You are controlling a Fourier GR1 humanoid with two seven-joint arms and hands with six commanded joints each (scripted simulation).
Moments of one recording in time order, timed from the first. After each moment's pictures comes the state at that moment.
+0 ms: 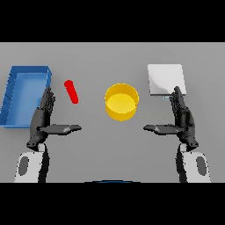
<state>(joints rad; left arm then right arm) 0.00 0.00 0.00 -1.57 0.00 0.00 0.00 0.00 0.00 0.00 -1.57 0.00 0.00 0.00</state>
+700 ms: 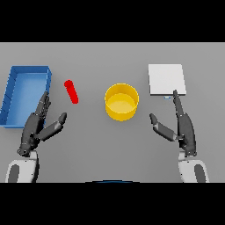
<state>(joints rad) 0.09 0.11 -0.06 -1.71 -0.07 -0.05 0.03 0.09 -0.06 0.11 -1.67 0.28 -0.09 -0.09</state>
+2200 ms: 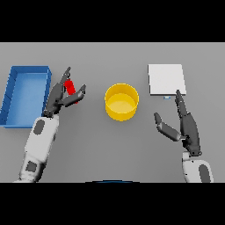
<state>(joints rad) -0.46 0.07 0.03 -0.99 -0.16 0.01 -0.10 0.09 -0.08 0.09 -1.69 0.21 -0.04 -0.08</state>
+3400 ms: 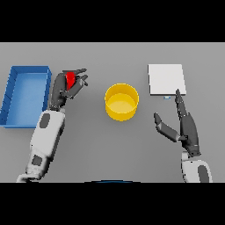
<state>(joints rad) -0.54 0.02 0.06 -0.97 -0.11 0.12 -0.17 0.10 -0.07 0.10 -1.69 0.23 -0.06 -0.10</state>
